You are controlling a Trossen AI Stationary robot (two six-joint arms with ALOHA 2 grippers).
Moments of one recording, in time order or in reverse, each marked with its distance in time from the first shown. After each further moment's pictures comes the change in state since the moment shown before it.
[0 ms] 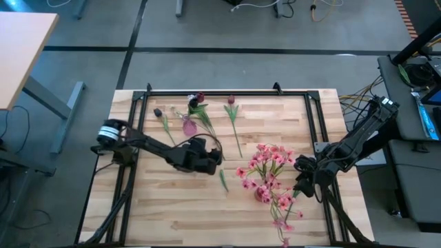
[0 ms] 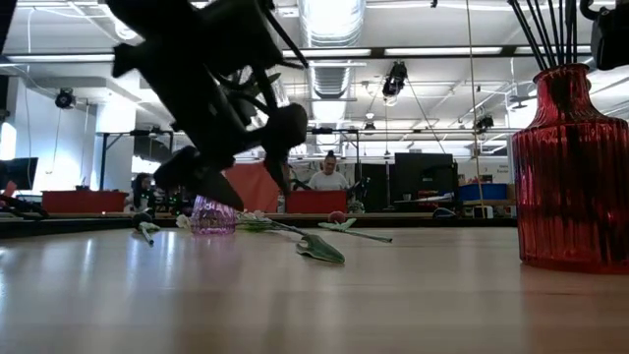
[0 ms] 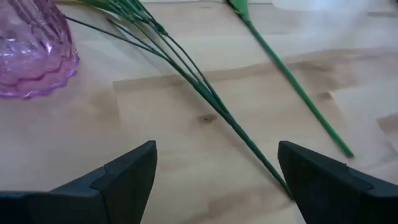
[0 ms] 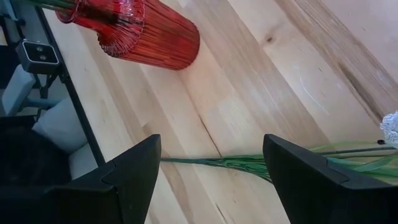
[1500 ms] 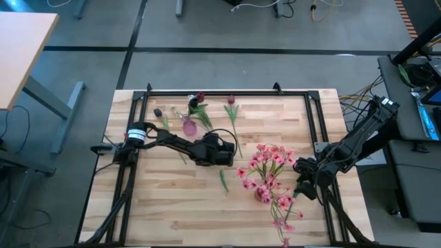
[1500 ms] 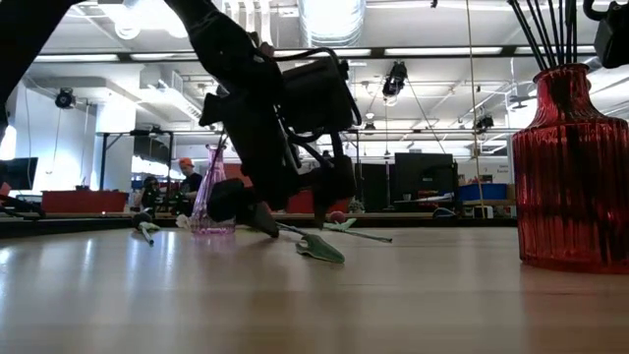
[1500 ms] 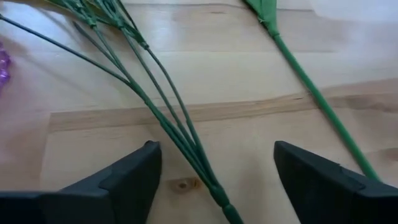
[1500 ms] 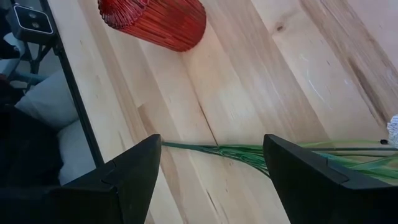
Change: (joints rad) left arm 0.128 0.321 0.273 -0.072 -0.017 -0.027; right arm 0.002 0.013 0.000 0.001 -0.055 -0.089
